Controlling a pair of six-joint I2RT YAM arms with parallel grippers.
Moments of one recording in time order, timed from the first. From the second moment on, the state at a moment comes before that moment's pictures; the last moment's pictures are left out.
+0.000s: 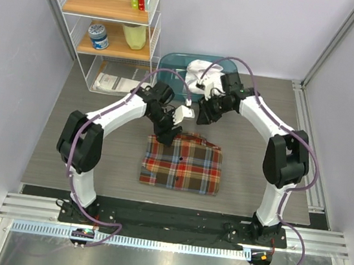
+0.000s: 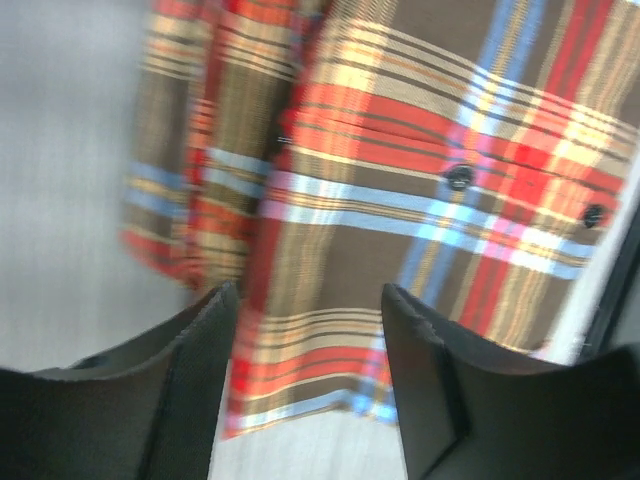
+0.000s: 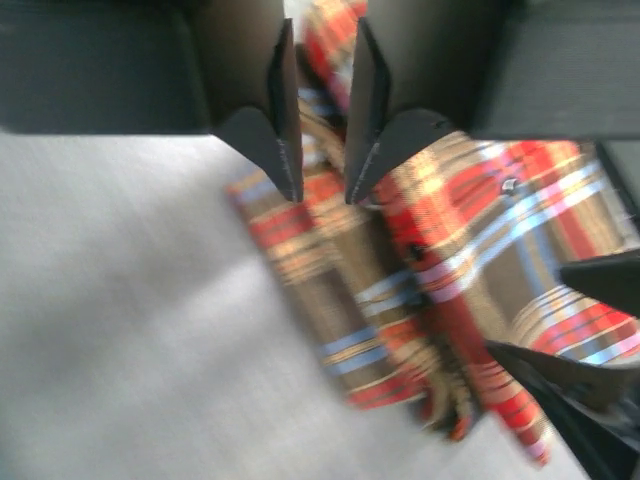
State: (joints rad) left arm -0.54 1.84 1.48 -0.84 0.55 0.70; right arm 0.37 1.91 1.61 -0.70 -0.58 -0.36
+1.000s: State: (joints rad) left arm -0.72 1.60 1.20 -1.13 0.71 0.85; right arm 0.48 1.60 1.07 -0.65 -0.83 -0.14
